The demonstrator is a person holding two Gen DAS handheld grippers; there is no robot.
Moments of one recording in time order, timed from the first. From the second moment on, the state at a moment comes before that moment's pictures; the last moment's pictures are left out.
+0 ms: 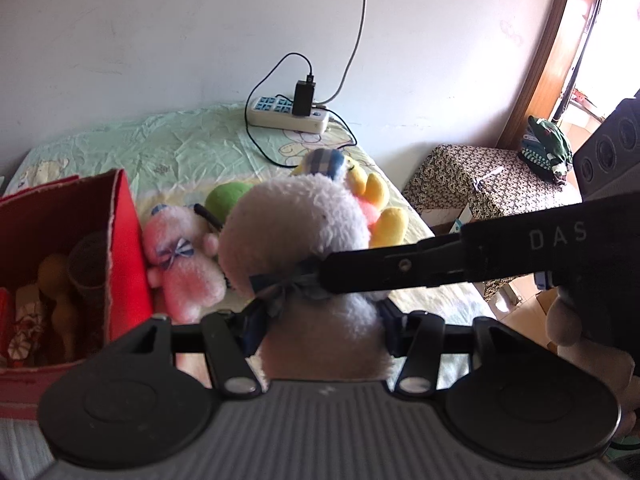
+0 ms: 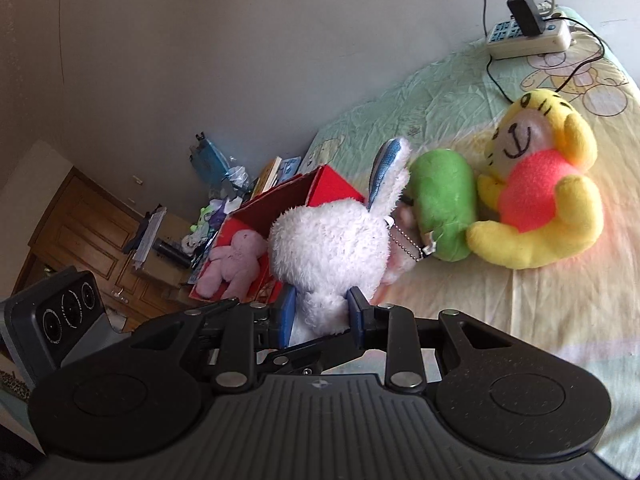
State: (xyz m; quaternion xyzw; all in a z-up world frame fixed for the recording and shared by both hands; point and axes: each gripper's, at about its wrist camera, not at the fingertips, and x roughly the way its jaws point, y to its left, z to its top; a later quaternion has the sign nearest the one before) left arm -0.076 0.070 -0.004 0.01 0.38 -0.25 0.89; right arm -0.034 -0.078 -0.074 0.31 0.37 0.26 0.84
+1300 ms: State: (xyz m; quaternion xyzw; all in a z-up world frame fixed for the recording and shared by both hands) left arm 0.000 0.339 -0.023 0.01 0.38 -0.20 0.90; right arm 0.080 0.167 -0.093 0.29 0.39 0.25 0.84
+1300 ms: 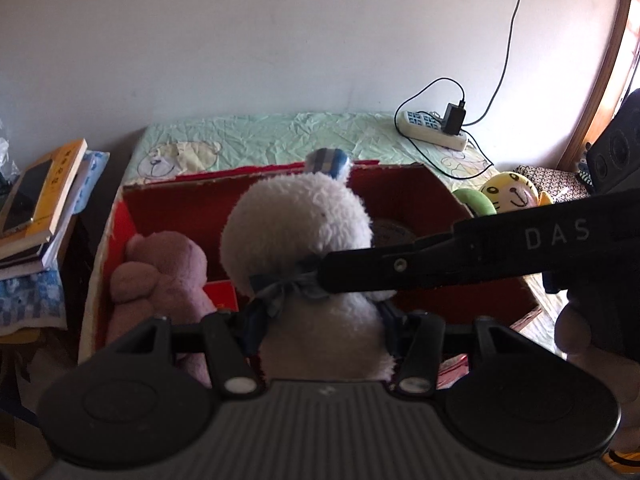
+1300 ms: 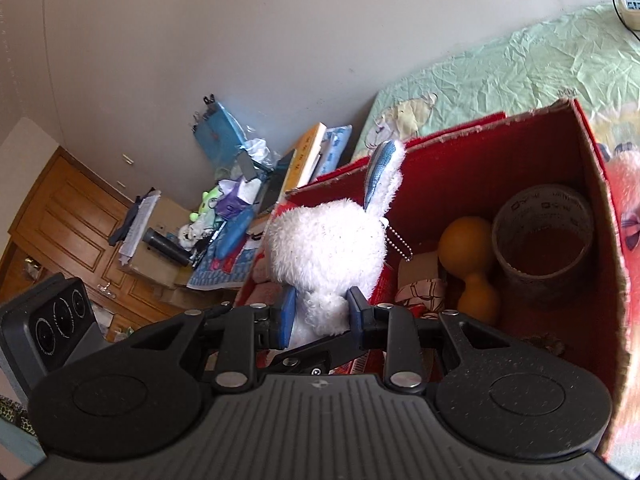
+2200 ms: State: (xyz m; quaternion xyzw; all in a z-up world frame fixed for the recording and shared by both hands) left arm 0.033 0.349 -0.068 -0.01 0.44 -0.21 0.87; right arm 0.105 0.178 -0.114 0.24 0.46 0.16 0.84
